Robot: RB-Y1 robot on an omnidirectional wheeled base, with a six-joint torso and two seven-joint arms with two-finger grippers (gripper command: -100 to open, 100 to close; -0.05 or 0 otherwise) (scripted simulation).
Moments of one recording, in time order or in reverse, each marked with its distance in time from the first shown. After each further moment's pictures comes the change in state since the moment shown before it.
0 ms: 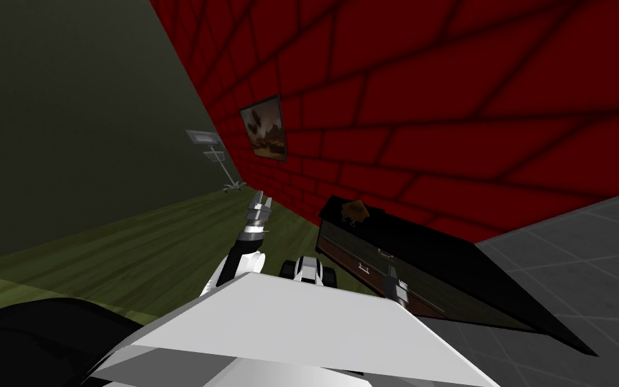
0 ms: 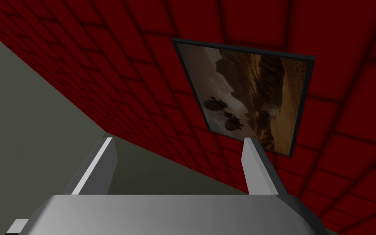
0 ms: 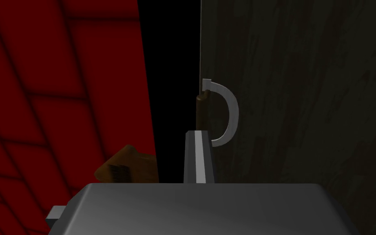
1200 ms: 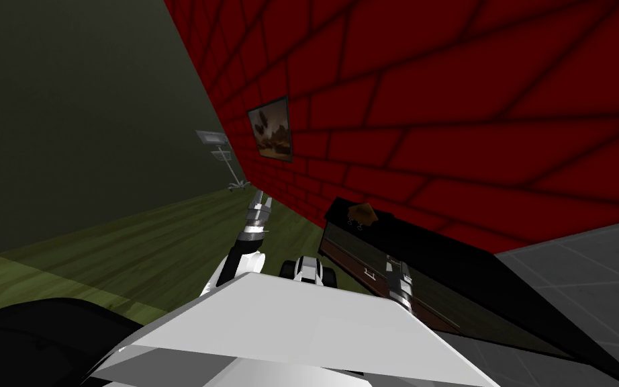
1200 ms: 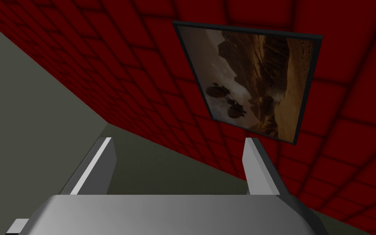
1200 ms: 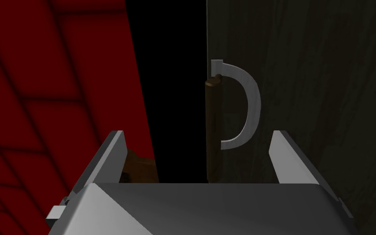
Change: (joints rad) left arm 0.000 0.000 0.000 0.000 0.000 0.000 0.000; right arm -0.007 -0.062 -0.017 -0.079 -0.065 -0.099 -0.016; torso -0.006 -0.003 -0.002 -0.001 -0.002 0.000
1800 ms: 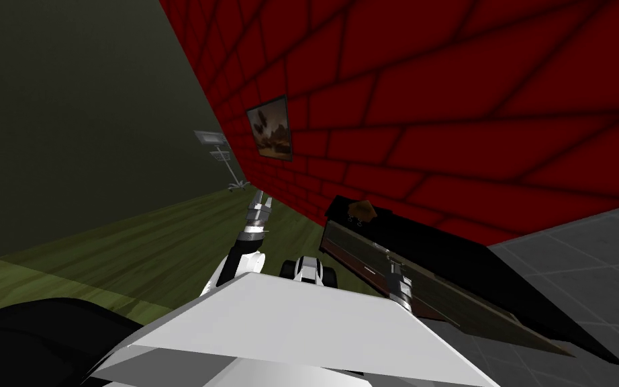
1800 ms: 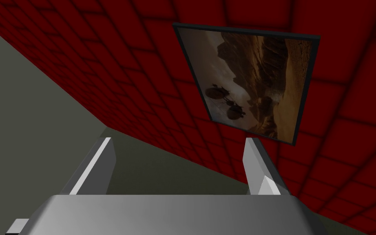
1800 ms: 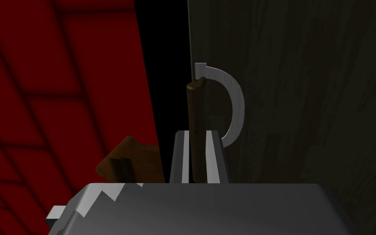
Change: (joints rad) left arm 0.000 0.000 0.000 0.000 0.000 0.000 0.000; right arm 0.004 0.005 0.009 0.019 0.016 0.016 -0.017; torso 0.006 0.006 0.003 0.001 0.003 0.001
